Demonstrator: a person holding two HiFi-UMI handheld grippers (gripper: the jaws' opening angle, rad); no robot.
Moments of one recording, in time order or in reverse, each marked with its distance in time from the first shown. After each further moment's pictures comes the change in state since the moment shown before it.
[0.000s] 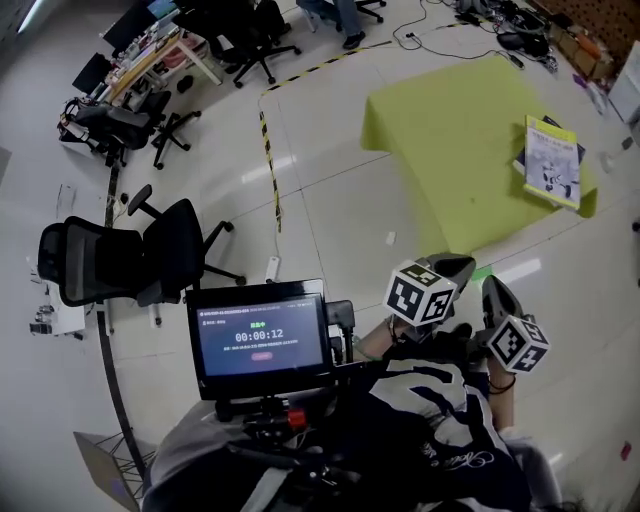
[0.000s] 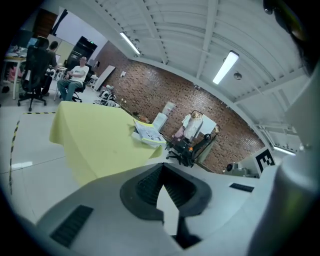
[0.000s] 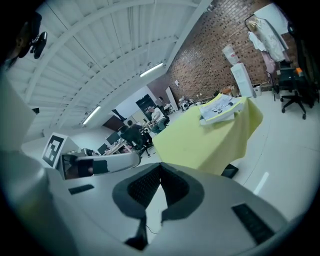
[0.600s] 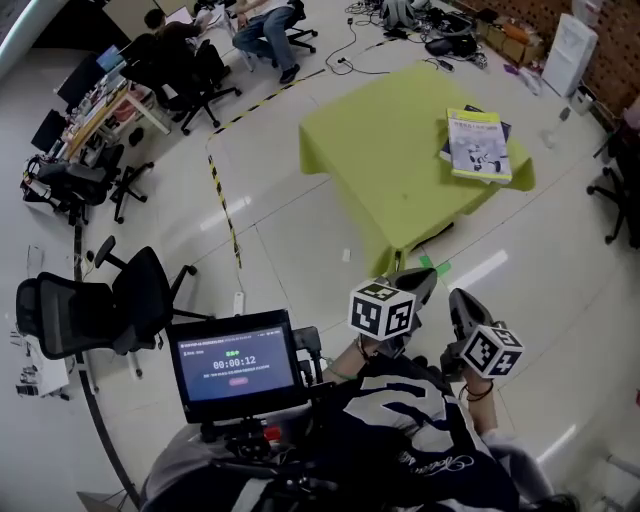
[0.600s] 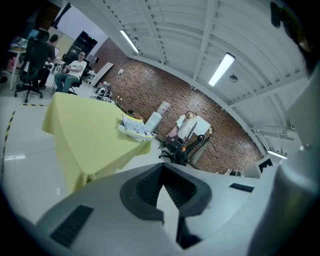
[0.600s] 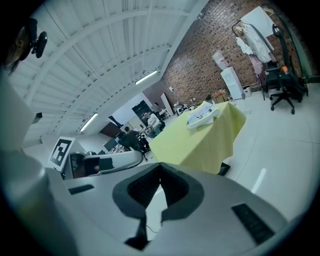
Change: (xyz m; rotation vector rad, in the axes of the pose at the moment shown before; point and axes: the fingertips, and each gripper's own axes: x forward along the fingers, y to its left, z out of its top) left arm 0.013 -0.088 -0.028 -0.039 -0.003 -0.060; right arm -0.102 -0.027 -0.006 0.053 -0.057 -0.032
